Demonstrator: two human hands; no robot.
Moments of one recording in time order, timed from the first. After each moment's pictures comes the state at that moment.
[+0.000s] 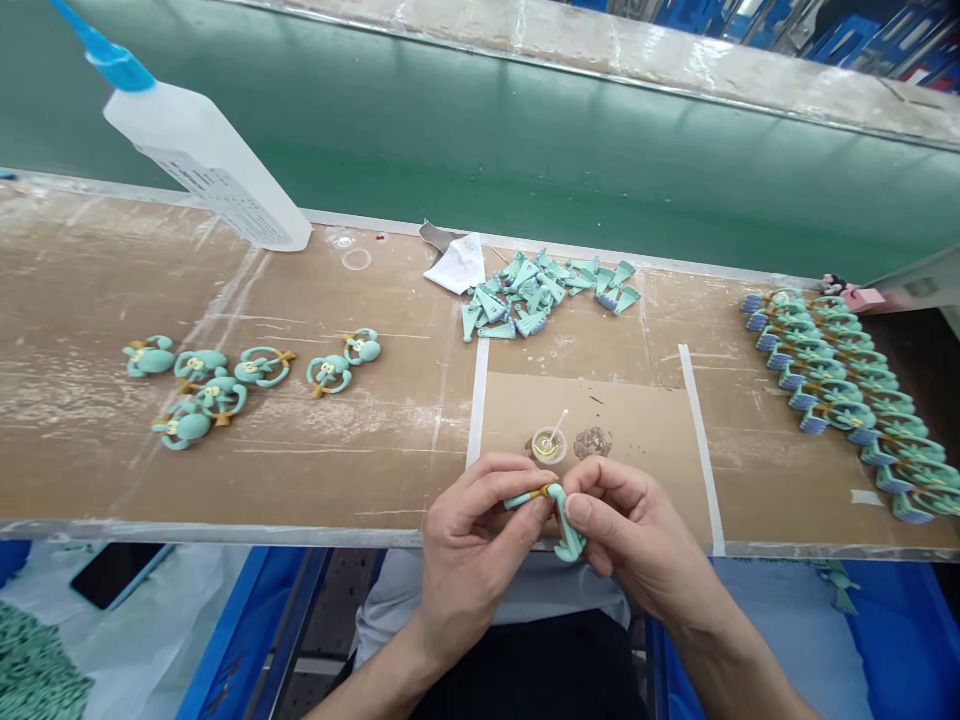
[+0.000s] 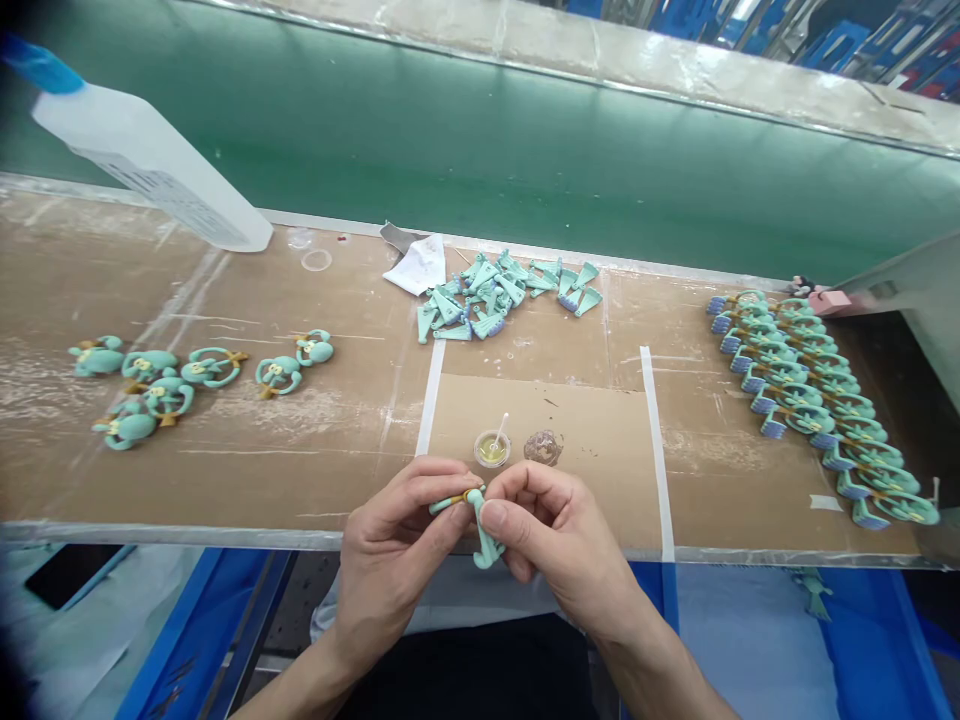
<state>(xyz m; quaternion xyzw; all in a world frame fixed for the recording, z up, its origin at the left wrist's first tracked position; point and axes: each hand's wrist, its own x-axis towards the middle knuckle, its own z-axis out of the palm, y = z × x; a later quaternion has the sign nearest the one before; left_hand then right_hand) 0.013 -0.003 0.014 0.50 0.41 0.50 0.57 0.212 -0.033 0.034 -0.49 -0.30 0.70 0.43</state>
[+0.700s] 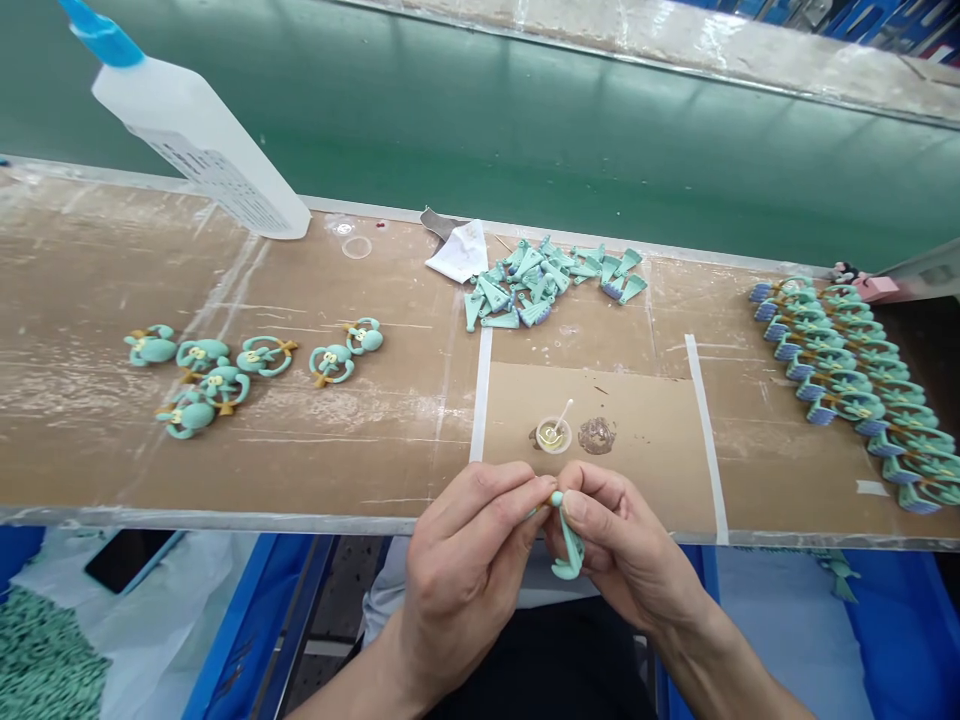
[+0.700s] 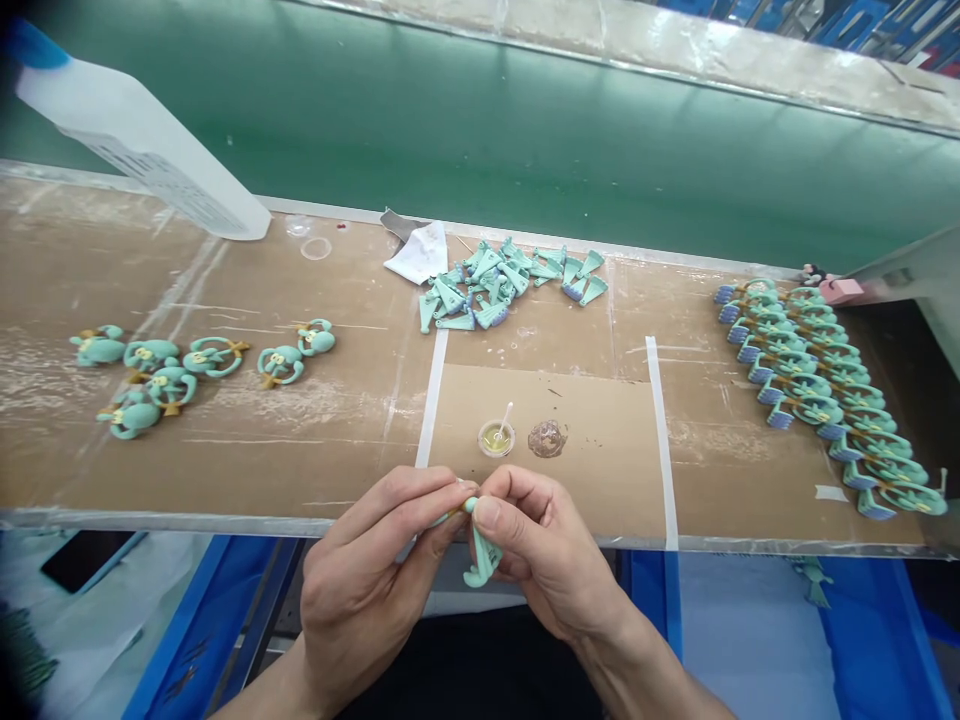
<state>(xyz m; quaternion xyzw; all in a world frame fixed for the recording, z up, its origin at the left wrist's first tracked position) -0.004 -0.005 0.037 0.72 0.38 0.48 0.33 0.184 -0.036 0.039 -0.40 -0.17 0.77 0.47</state>
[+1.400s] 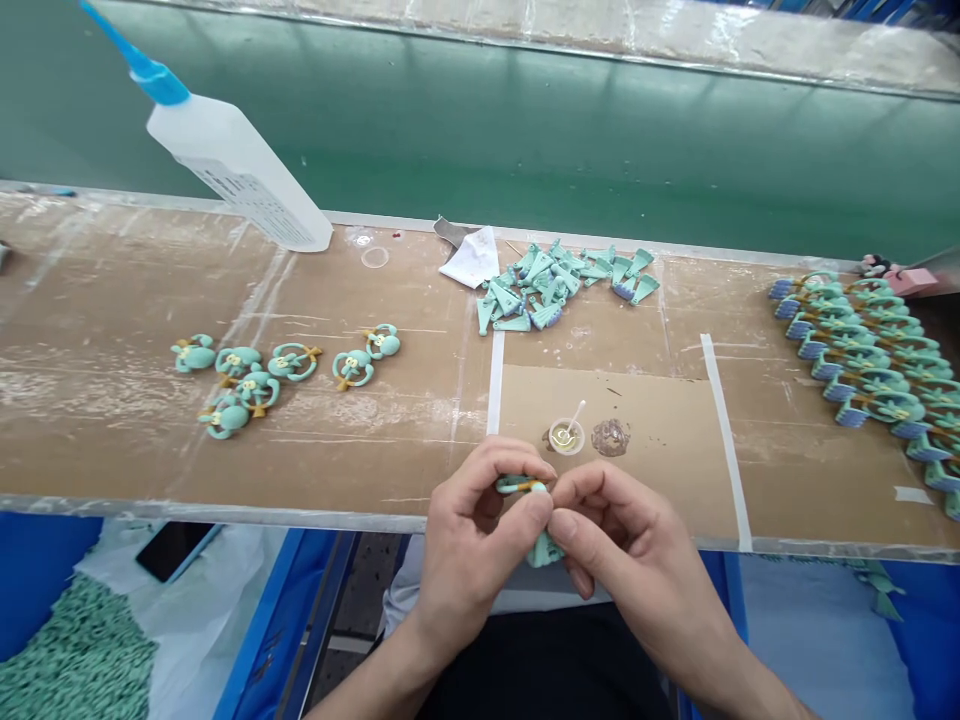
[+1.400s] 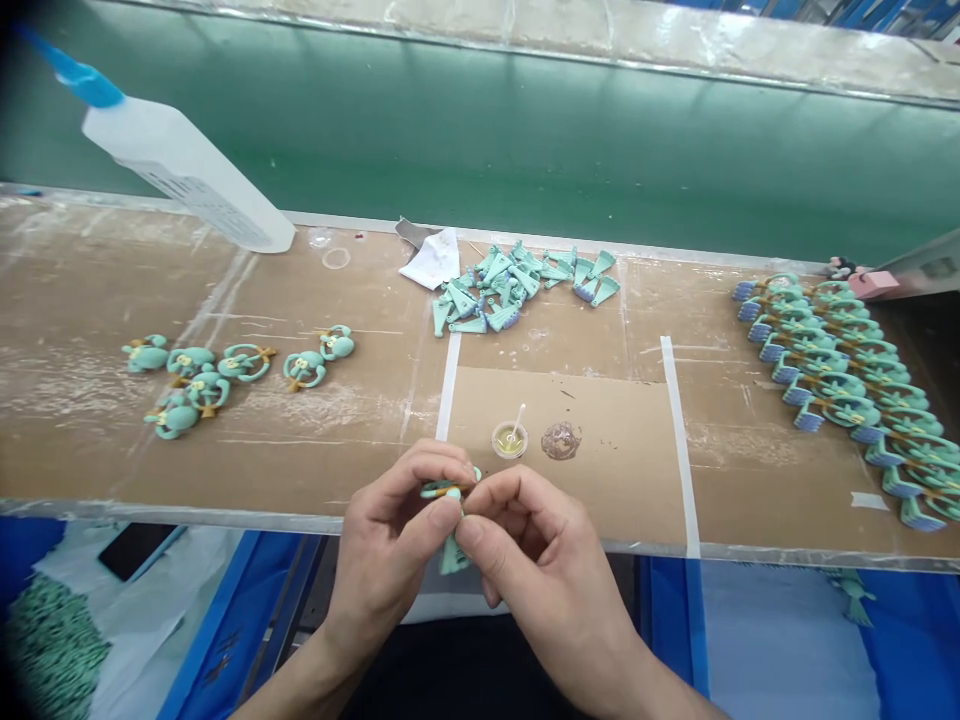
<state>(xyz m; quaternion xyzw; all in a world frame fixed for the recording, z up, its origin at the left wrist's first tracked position) -0.005 0.005 0.030 0.47 0.41 0.47 0.62 0.175 -0.043 0.060 -0.52 -0.34 0.65 0.45</state>
